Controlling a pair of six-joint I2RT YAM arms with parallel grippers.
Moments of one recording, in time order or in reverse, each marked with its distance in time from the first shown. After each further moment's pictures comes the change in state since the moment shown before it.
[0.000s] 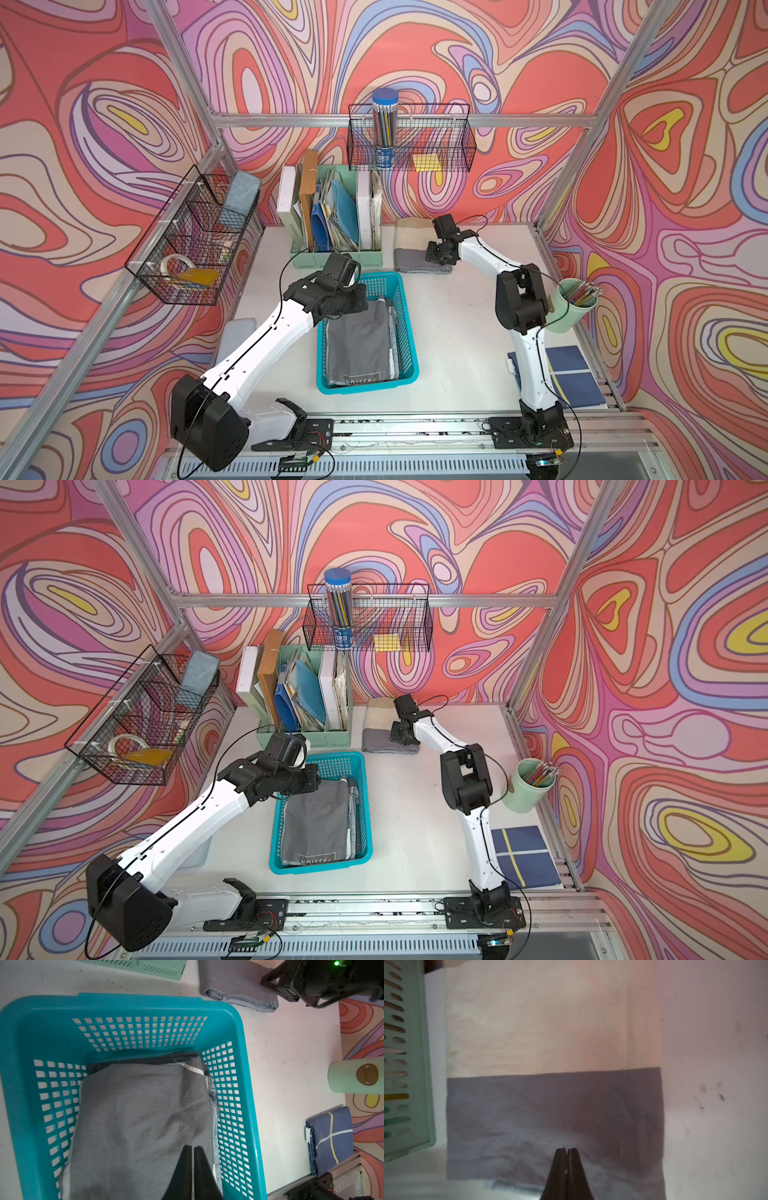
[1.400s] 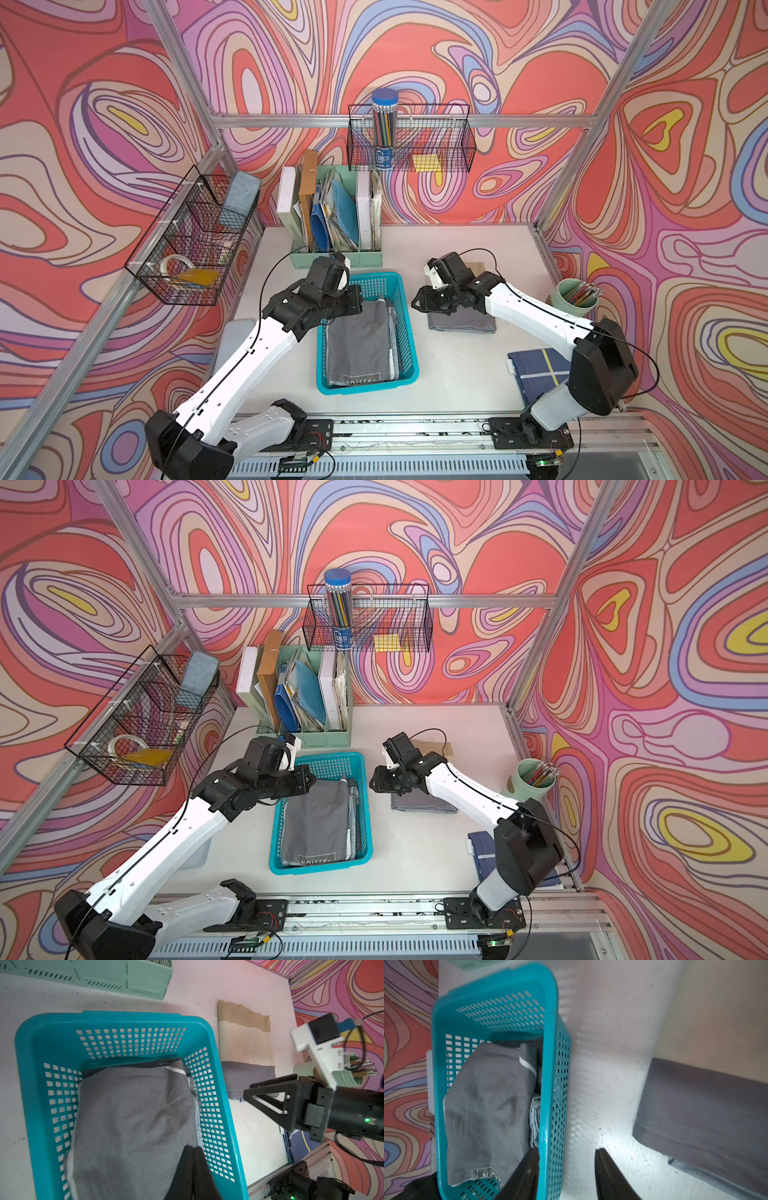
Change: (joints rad) left arm 0.000 -0.156 -0.005 -0.011 0.025 -0.004; right arm 0.309 -0.809 -0.866 0.094 -0.304 0.097
